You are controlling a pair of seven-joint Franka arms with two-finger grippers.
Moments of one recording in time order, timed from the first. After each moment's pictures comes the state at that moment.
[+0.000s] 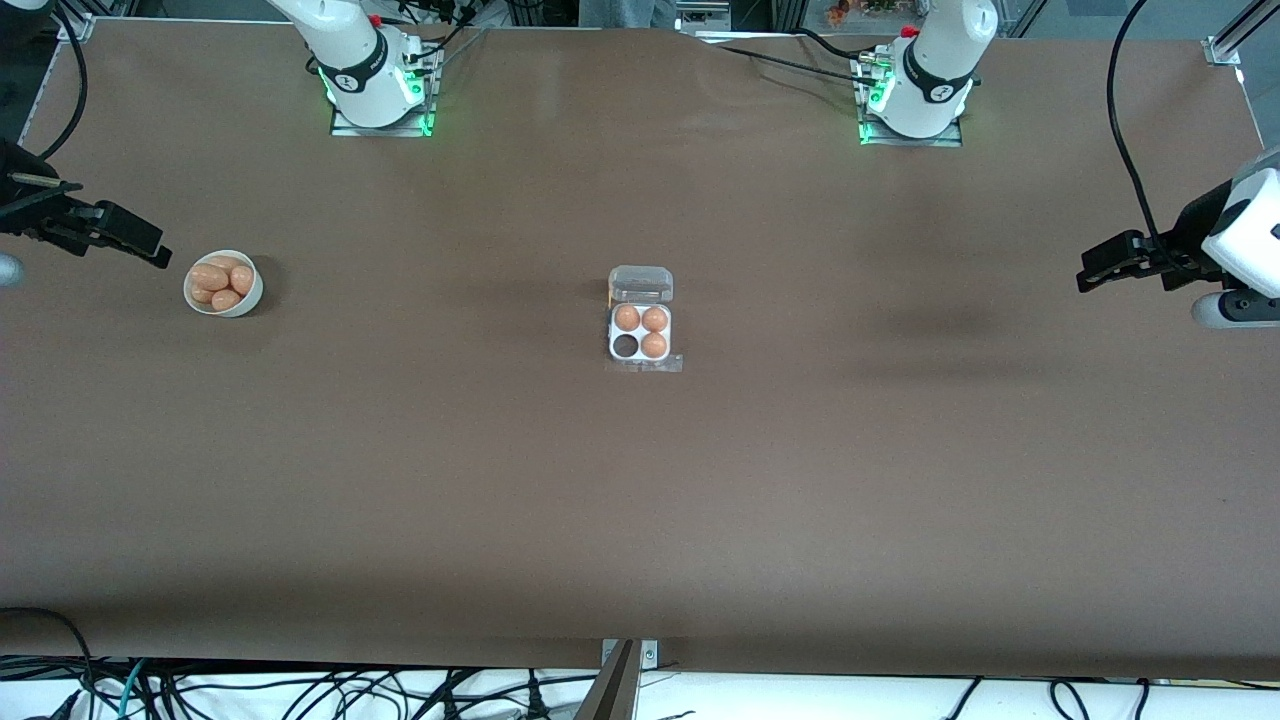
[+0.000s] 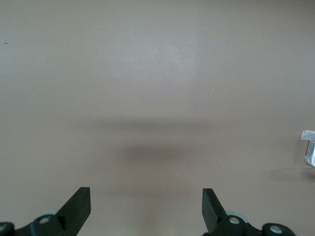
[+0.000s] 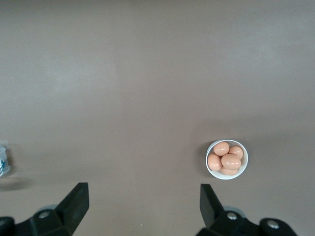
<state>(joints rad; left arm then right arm) 0.02 0.11 -0.02 -1.52 -0.02 1.54 -0.06 0.02 0.02 -0.05 -1.62 0.01 1.62 0.12</state>
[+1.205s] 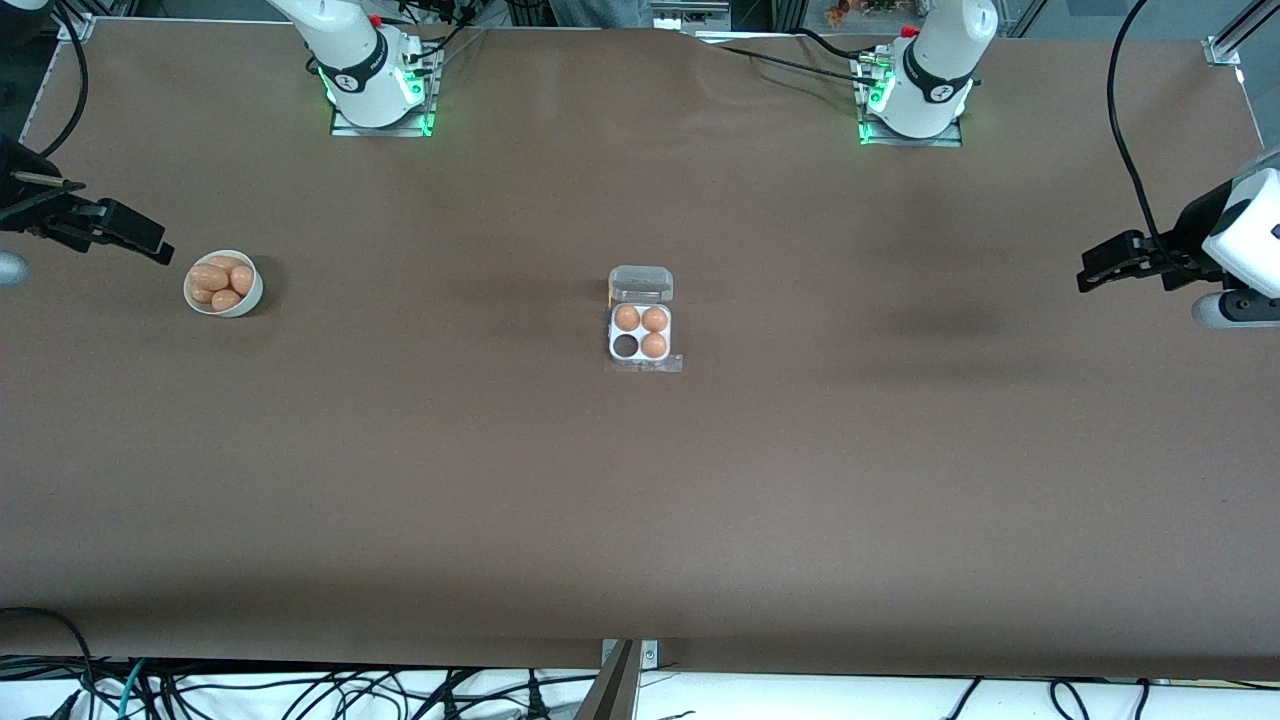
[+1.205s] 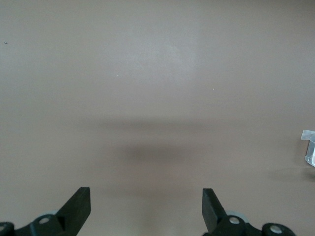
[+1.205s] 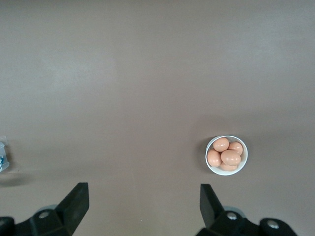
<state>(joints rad) 0.02 0.11 -0.01 -1.52 -0.02 1.54 -0.06 0.02 0.02 -0.05 -1.62 0.01 1.60 0.12</state>
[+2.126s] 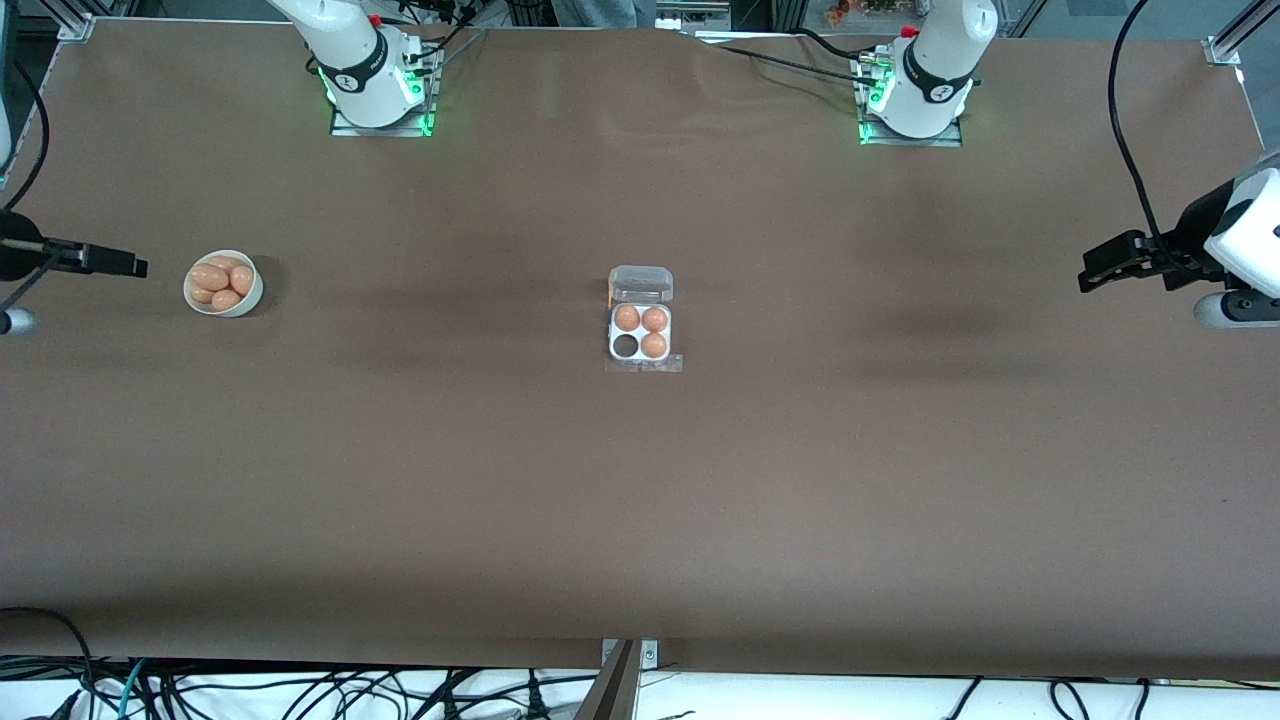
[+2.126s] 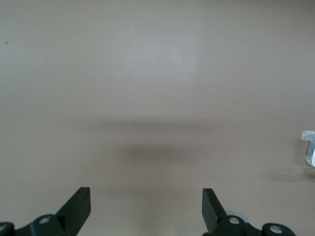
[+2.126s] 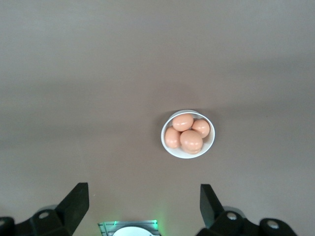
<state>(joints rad) 0.02 0.11 -0.01 -1.52 -0.02 1.54 -0.06 0.01 0.21 -0.29 -1.69 0.02 1.60 -0.17</state>
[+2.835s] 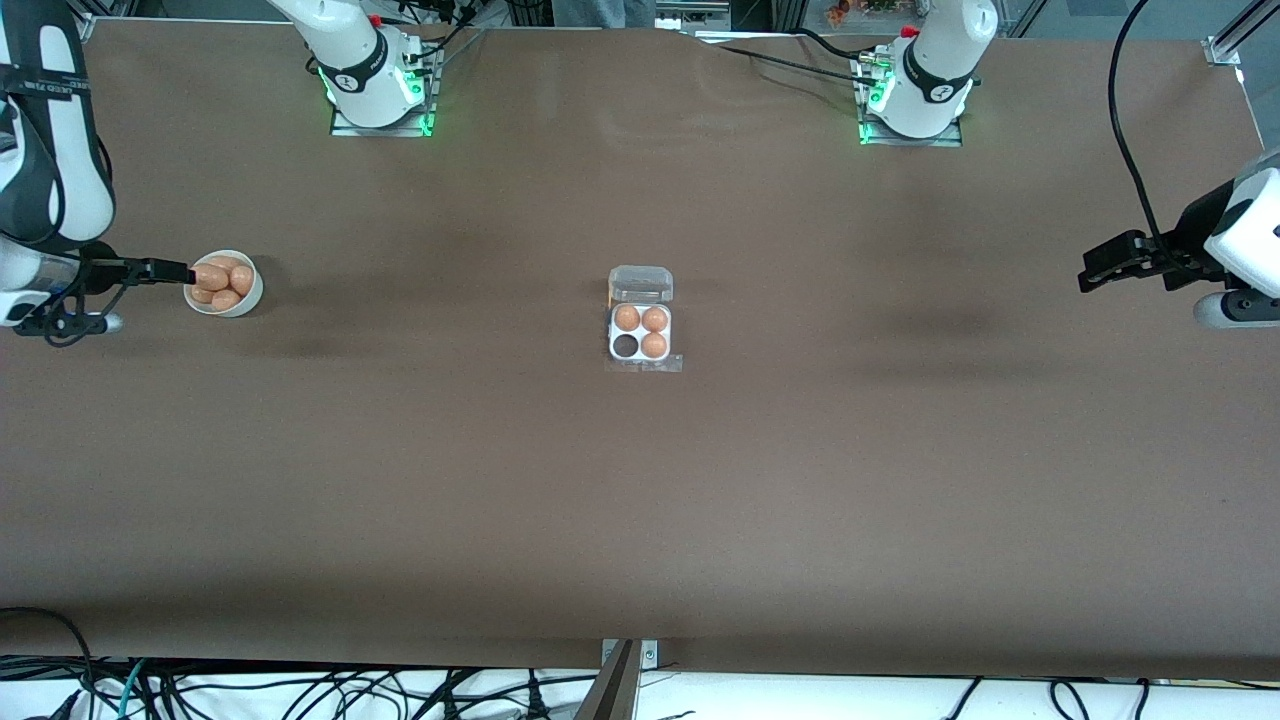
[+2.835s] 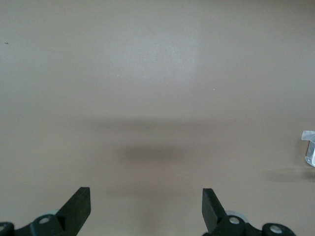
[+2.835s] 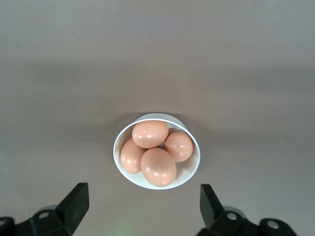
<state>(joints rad) 0.02 0.11 -0.01 -1.52 -0.02 1.54 -0.05 0.00 0.25 -0.39 -2.05 0.03 1.98 -0.44</state>
